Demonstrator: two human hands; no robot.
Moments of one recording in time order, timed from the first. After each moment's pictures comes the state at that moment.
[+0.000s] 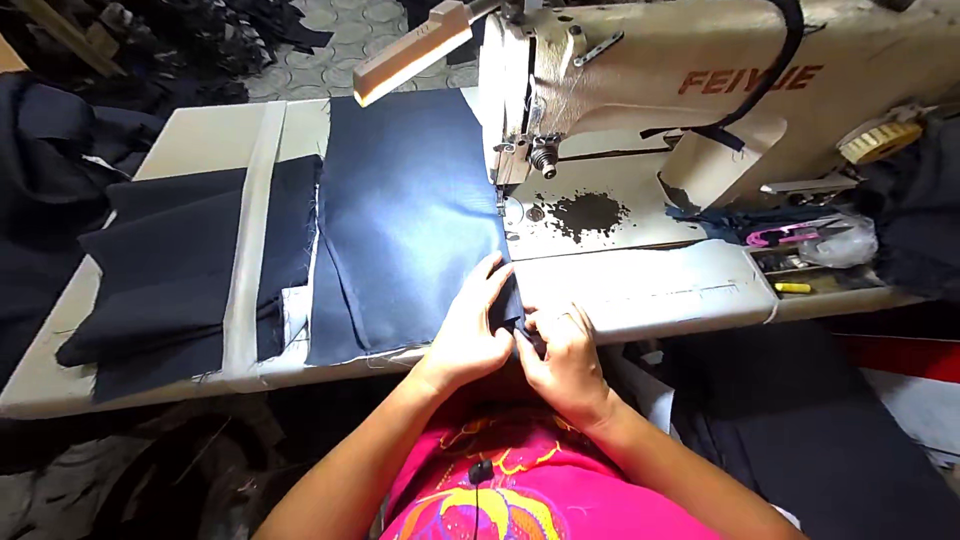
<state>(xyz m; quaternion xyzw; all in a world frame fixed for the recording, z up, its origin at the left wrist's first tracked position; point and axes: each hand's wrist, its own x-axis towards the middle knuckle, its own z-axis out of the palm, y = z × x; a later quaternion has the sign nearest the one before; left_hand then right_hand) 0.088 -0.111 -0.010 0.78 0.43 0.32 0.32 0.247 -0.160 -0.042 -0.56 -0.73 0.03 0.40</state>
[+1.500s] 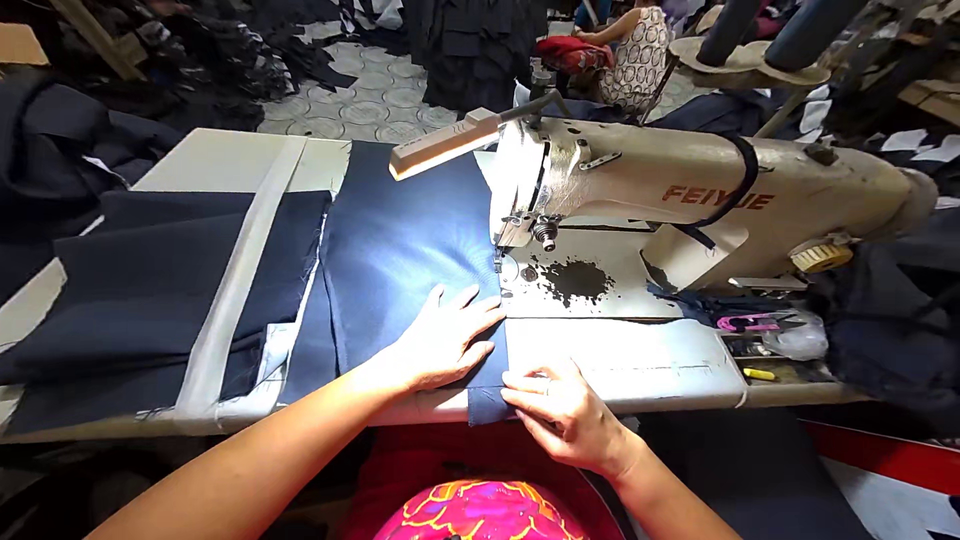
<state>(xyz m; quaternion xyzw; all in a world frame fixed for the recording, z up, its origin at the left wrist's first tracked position) 0.060 -0.043 -0.017 0.91 0.37 0.12 0.13 0.308 -0.131 -0.041 -0.32 -0.88 0.07 0.33</state>
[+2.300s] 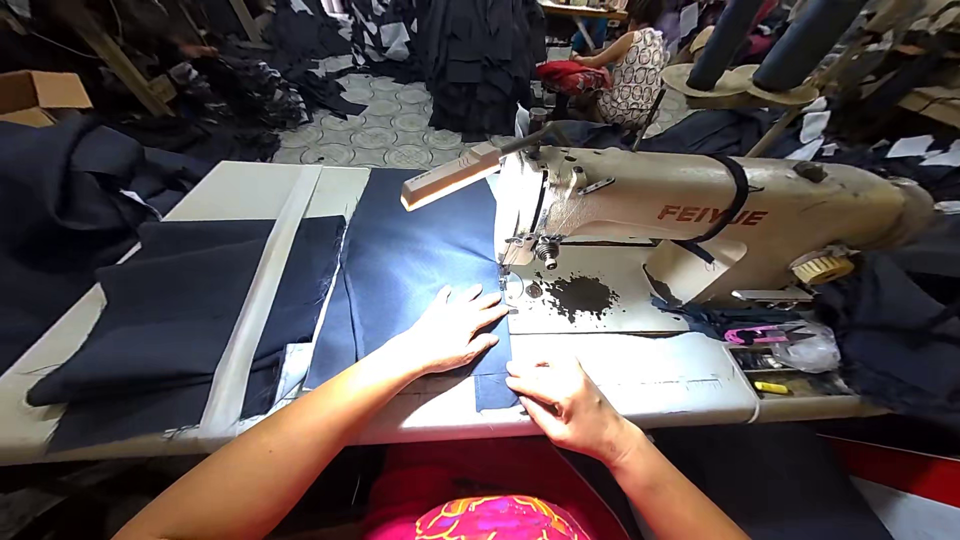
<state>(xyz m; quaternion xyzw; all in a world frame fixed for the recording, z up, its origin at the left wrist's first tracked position) 0.061 -0.008 0.004 0.90 0.40 0.02 0.17 0.304 -0.104 -0.039 -0.34 -0.88 0.07 0.33</state>
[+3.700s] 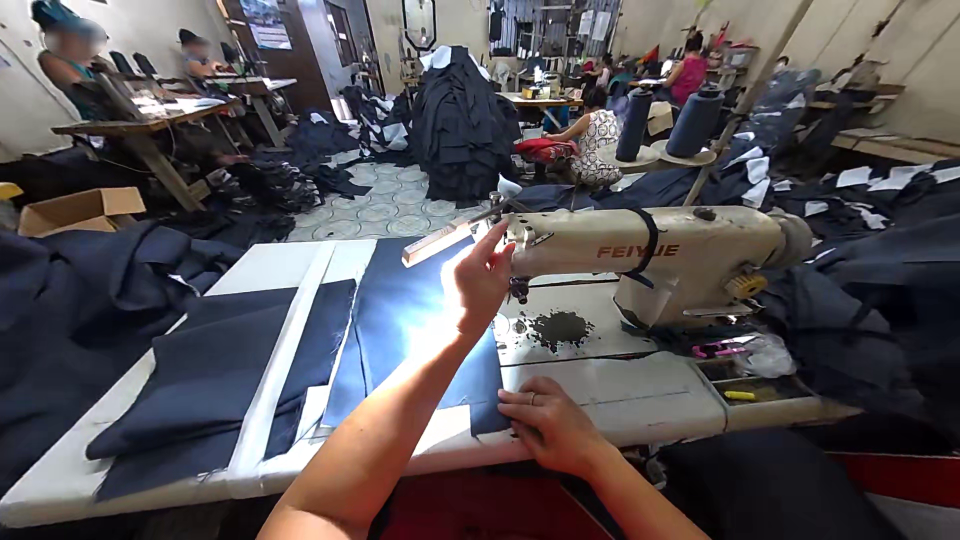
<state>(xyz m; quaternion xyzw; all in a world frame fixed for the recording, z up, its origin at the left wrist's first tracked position) 0.141 0.005 0.102 0.69 0.38 0.61 0.01 0.301 -0.104 -0.044 -0.33 -0.88 0.01 0.34</state>
